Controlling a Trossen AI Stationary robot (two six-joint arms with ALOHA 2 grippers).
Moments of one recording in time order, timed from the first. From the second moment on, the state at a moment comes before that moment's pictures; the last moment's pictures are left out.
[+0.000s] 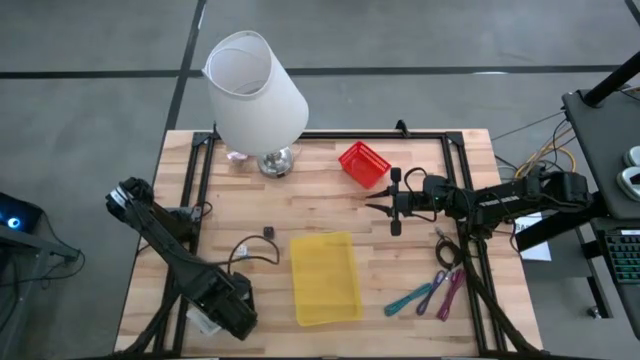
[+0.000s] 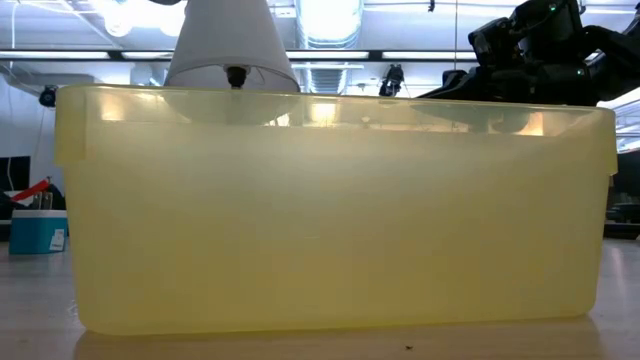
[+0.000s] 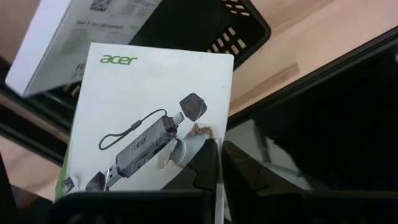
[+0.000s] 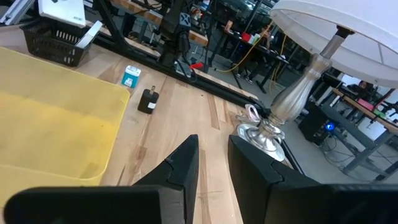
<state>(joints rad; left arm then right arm) -0.77 1.58 1.33 -1.08 0.31 -1.78 -0.18 1.17 0.25 0.80 -0.12 -0.42</state>
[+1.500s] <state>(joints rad) -0.78 1.69 1.45 -1.24 0.36 -1.47 -0.18 1.16 0.25 0.80 -0.12 -0.42</state>
